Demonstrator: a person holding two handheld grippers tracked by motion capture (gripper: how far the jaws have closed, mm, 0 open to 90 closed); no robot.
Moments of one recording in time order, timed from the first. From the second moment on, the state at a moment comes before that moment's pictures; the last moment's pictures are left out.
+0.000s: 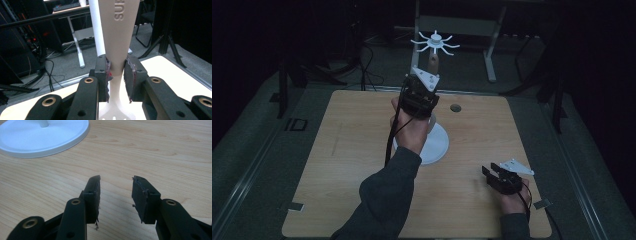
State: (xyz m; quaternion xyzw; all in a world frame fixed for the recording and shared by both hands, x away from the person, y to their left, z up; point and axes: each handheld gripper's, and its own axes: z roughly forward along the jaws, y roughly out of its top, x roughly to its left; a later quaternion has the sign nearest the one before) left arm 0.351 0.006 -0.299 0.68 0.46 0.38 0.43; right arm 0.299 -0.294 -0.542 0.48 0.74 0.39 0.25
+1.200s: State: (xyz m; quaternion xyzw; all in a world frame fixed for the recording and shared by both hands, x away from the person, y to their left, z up) left arm 0.359 0.000 -0.306 0.68 0.45 0.41 0.41; right arm 0.299 -0.294 -0.541 0.48 0.74 0.39 0.25
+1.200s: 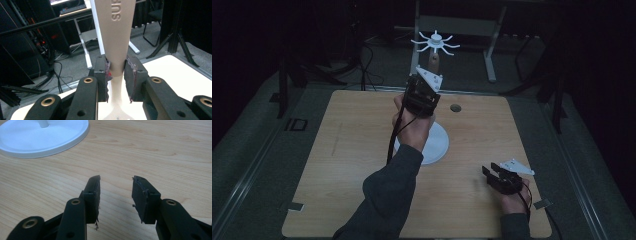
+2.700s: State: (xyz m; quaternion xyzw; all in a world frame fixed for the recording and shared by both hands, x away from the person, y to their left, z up) left arm 0.353 0.005 -0.303 0.67 0.42 0.40 0.46; right arm 0.299 -0.294 -0.543 0.48 0.74 0.39 0.25
